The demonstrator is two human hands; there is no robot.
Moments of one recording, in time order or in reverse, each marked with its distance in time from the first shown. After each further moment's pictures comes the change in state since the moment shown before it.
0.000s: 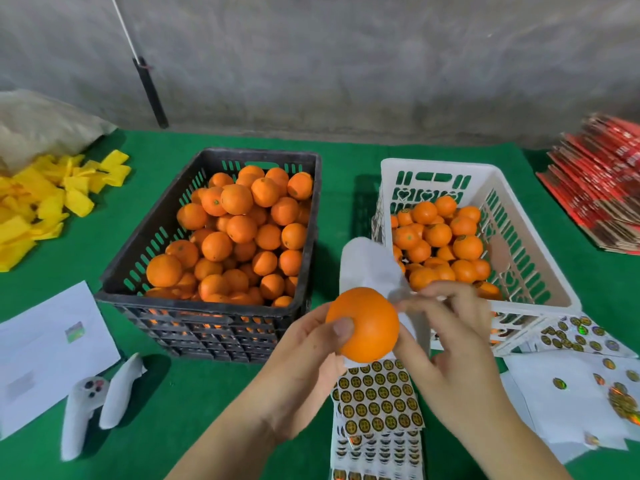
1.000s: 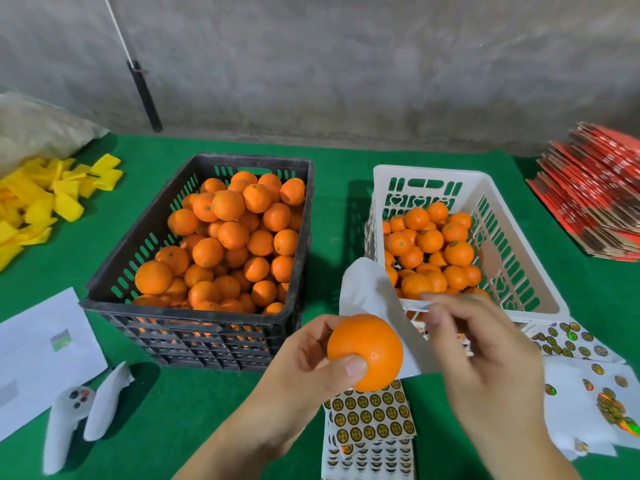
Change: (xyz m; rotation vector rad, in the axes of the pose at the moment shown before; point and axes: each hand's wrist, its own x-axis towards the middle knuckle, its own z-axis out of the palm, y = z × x) left_hand 0.003 -0.015 -0.004 0.220 0.028 0.047; right_hand 0.010 -0.010 -0.030 0.119 0.115 -0.066
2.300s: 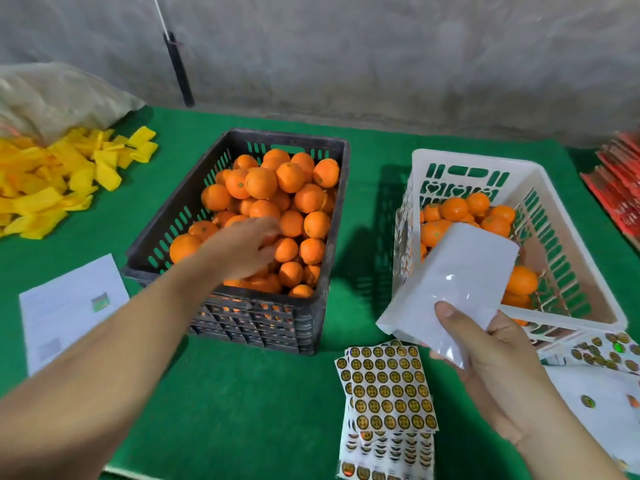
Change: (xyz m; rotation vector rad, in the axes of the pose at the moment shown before) left_hand 0.094 0.063 -0.183 1.537 0.215 -0.110; right_hand -0.001 0.036 0.027 0.748 -0.196 0.883
